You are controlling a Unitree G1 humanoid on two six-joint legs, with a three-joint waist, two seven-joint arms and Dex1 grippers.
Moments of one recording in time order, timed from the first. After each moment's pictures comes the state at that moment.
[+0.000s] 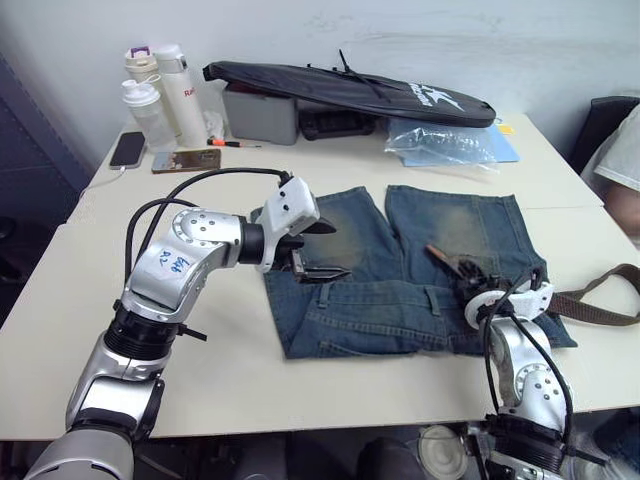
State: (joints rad) left arm -0.73 0.54 -0.21 -0.22 -0.33 0.80 -0.89; right arm -0.15 -0.06 -0.45 -0.12 1.50 0.41 -0.57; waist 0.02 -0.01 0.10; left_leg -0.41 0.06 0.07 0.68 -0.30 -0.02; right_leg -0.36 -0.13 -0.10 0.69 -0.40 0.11
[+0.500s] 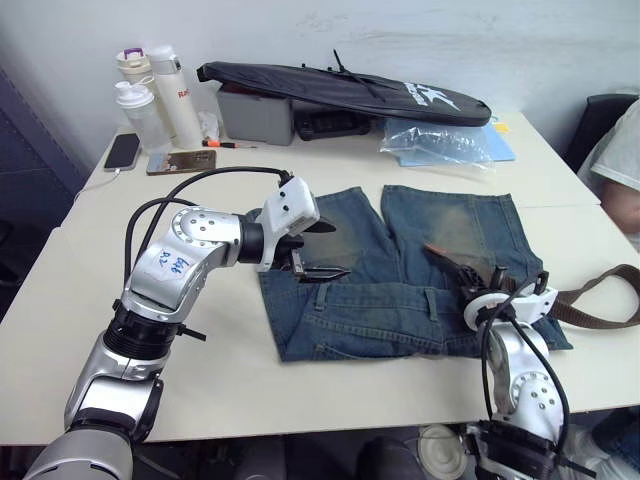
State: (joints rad) left arm -0.73 0.54 -0.23 -0.21 -0.32 0.77 -0.89; right arm -0.07 0.00 -0.46 -0.26 1.58 0.46 -0.44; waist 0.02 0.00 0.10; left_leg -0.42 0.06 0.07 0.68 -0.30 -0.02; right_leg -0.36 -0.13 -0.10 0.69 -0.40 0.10
